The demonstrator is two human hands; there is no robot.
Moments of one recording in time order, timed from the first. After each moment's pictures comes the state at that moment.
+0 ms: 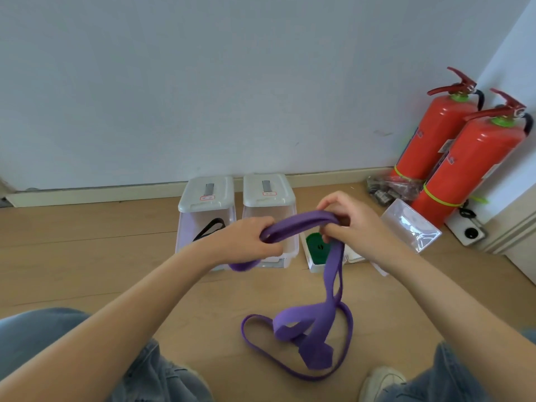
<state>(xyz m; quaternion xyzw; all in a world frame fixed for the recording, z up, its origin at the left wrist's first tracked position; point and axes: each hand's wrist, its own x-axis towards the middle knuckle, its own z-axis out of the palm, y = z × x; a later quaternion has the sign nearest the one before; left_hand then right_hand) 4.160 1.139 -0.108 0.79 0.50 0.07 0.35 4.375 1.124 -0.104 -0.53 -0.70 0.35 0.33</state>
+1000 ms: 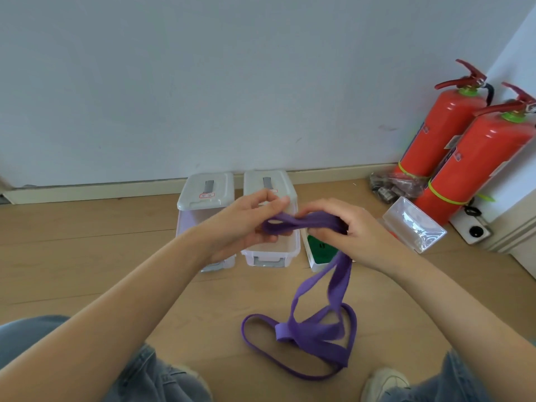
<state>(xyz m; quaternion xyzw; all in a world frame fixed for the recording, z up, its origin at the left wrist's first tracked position) 4.163 1.144 -0.087 0.50 0.41 0.30 0.70 4.365 1.121 -0.091 -0.45 -0.78 0.32 0.28</state>
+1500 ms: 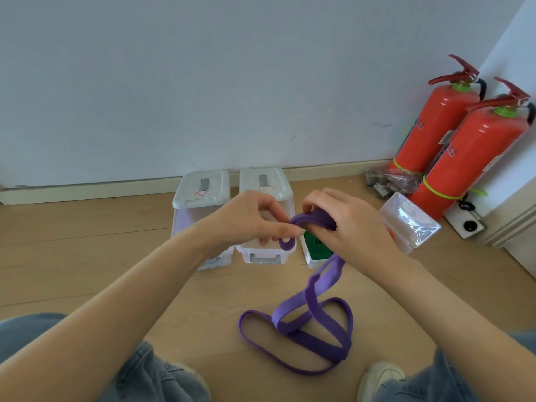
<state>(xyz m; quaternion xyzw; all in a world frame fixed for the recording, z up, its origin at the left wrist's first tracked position) 4.170 1.140 -0.077 0.66 0.49 0.20 0.53 4.354 1.110 -0.086 -0.51 -0.81 0.06 0.28</state>
